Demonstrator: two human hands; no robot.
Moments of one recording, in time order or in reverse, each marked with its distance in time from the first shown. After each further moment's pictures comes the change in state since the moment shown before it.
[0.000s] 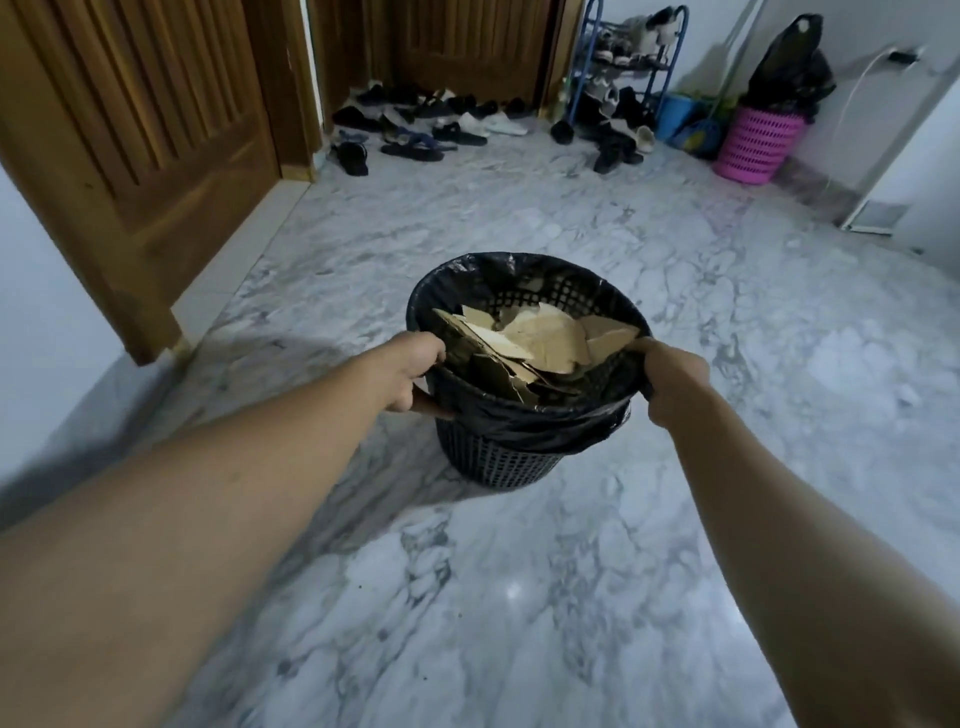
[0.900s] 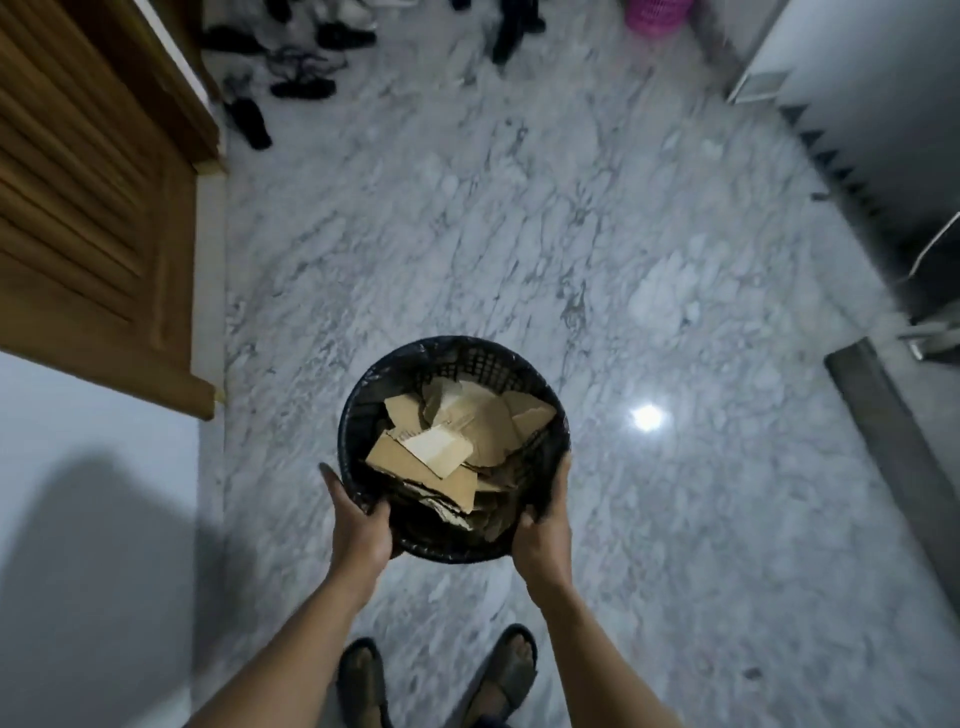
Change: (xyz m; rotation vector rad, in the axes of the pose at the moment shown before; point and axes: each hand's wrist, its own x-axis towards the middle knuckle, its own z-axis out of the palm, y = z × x) left_hand -0.471 0.220 0.134 0.283 0.265 -0.147; right_hand -0.323 -0.325 -0.241 -0.256 -0.138 0.213
